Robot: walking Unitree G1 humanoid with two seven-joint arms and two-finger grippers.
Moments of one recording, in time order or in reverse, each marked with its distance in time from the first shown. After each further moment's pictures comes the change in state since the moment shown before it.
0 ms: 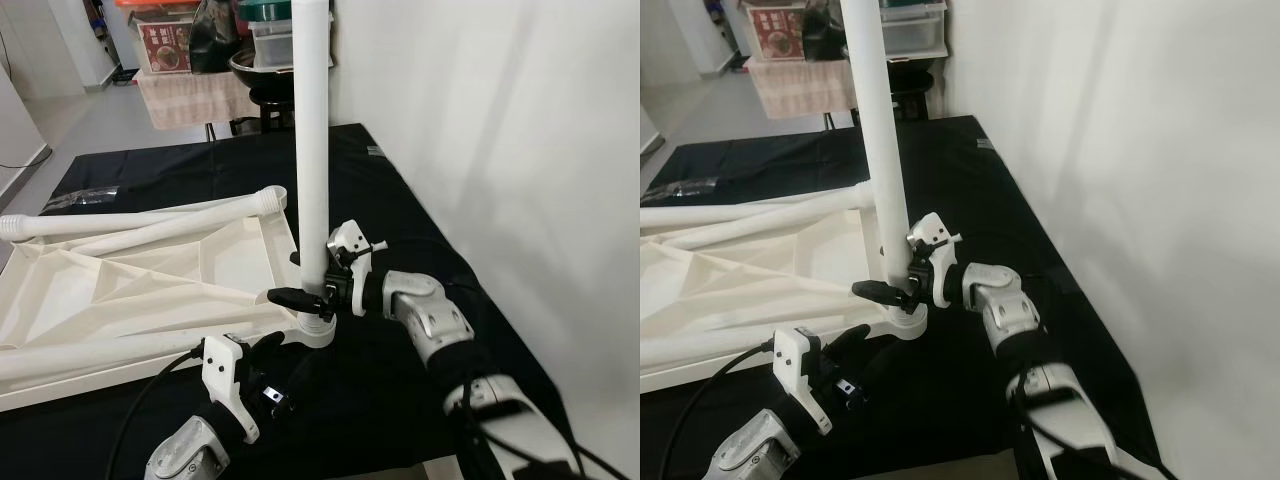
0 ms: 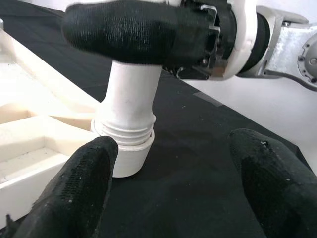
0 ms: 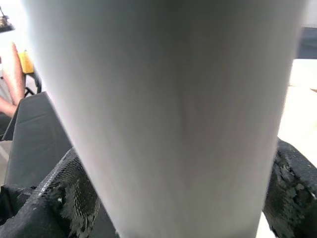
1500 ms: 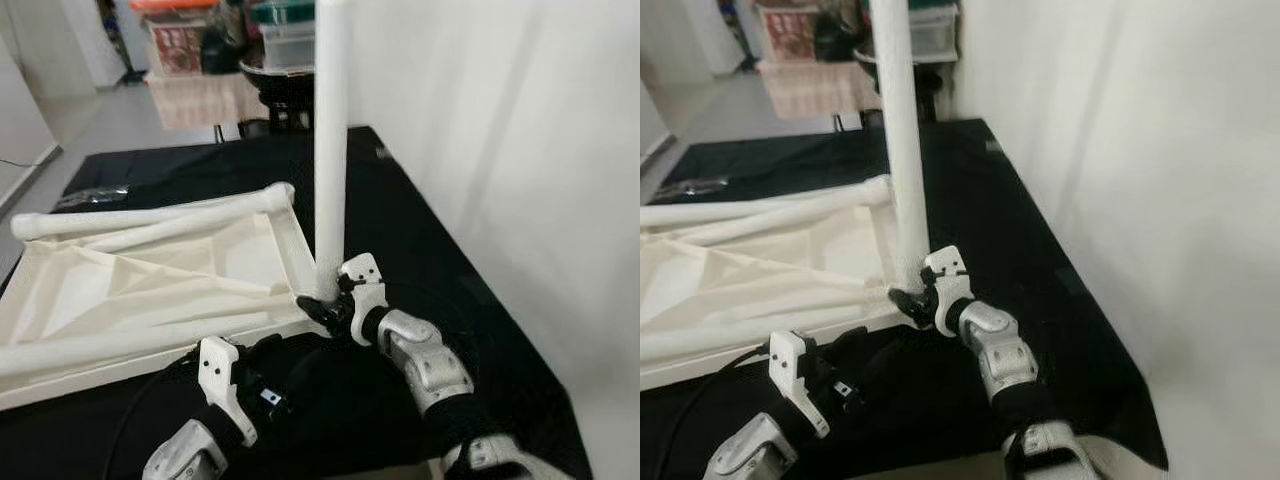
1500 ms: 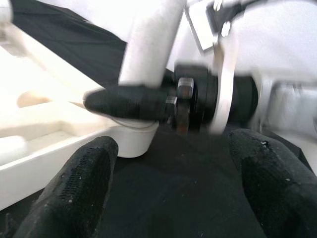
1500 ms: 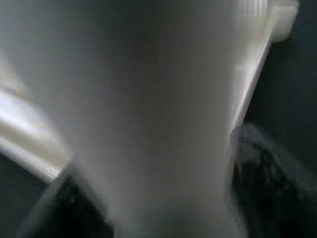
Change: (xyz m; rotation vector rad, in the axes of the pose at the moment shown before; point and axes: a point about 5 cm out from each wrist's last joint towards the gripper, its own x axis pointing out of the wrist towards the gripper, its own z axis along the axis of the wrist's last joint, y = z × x) left arm -0.002 -0.001 0.001 -0.016 0.002 -0.002; right arm -0.014 0.005 -0.033 0.052 0.043 -0.413
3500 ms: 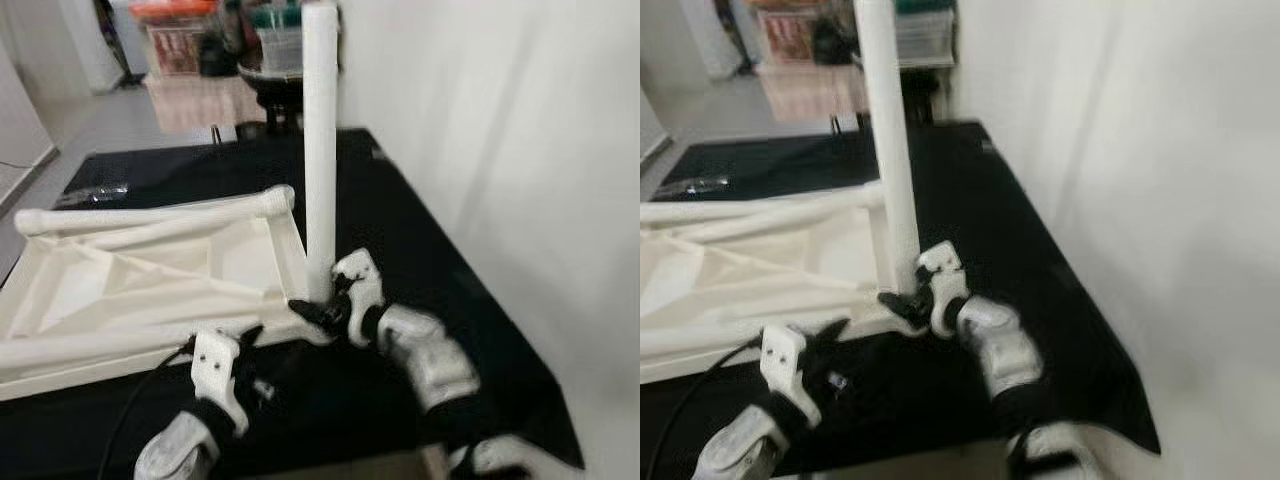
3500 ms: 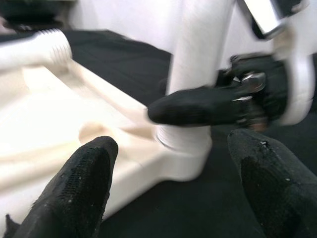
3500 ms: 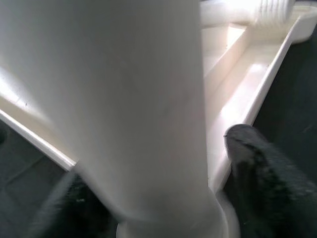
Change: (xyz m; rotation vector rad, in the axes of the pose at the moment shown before) left arm -0.005 0.009 0.017 0.259 -0.008 0.157; right arm -0.012 0.007 0.007 -0.022 0.035 0.090
